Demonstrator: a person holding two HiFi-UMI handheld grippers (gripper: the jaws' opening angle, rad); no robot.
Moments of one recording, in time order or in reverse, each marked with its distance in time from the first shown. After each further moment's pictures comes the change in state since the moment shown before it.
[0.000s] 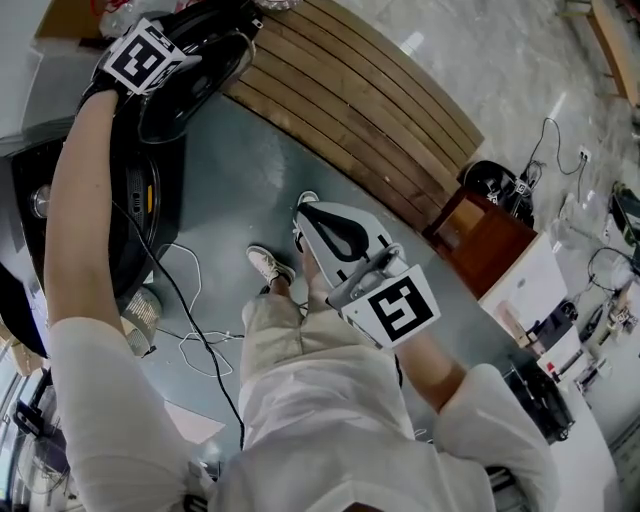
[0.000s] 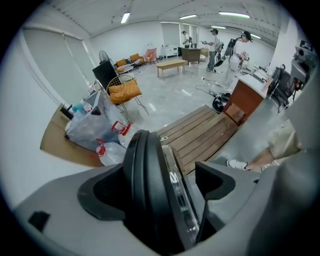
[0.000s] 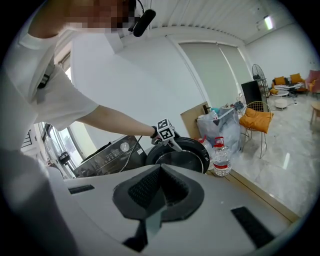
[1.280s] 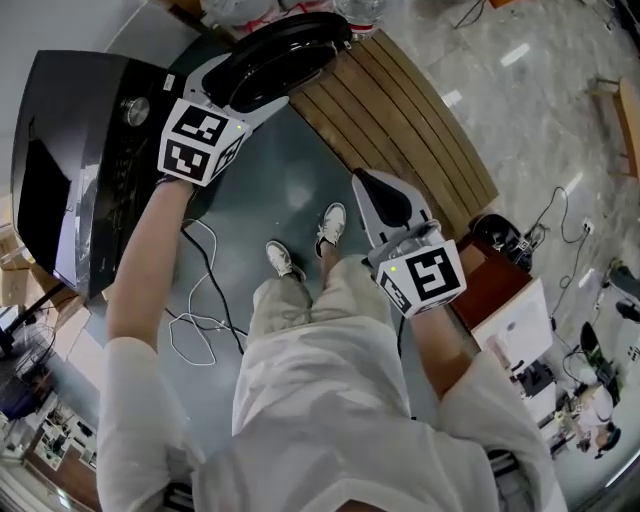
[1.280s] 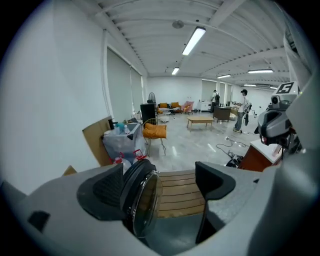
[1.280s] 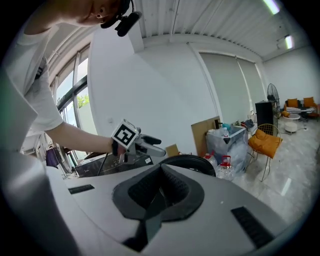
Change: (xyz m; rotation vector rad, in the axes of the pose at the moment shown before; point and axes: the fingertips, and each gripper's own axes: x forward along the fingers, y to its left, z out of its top) left arm -0.241 -0.105 -0.017 -0.463 -0.554 0.210; right arm -0.005 0.075 0.064 -0.197 -0.036 0.030
